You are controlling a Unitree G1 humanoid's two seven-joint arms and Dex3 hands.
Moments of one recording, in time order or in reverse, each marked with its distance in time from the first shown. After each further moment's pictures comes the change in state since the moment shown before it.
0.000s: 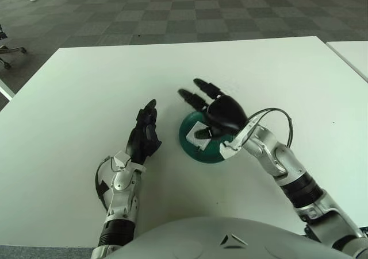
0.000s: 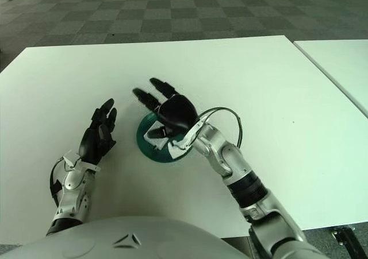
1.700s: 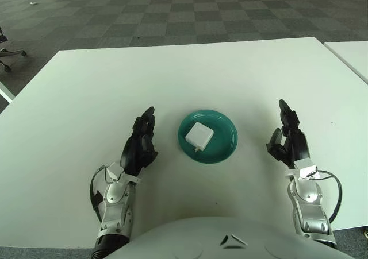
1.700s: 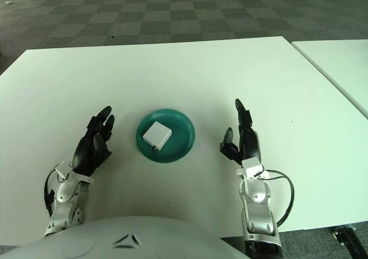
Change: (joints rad) left arm 0.103 0.022 0.000 -0.058 -0.032 -0.034 -0.053; right arm 0.504 0.174 -0.477 0.047 0.699 -0.119 -0.072
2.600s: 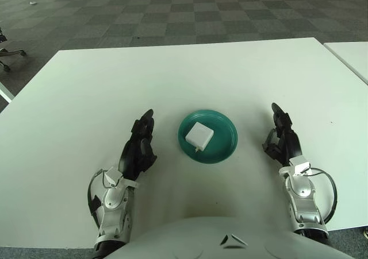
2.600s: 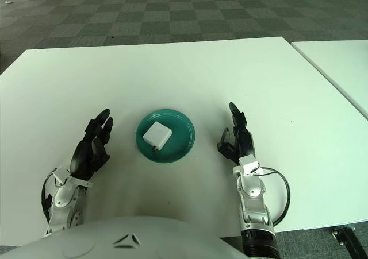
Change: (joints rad) left arm 0.047 -0.004 -0.012 -0.035 0.007 -0.011 0.000; right arm -0.093 -0.002 0.005 0.213 0.067 -0.088 0.048
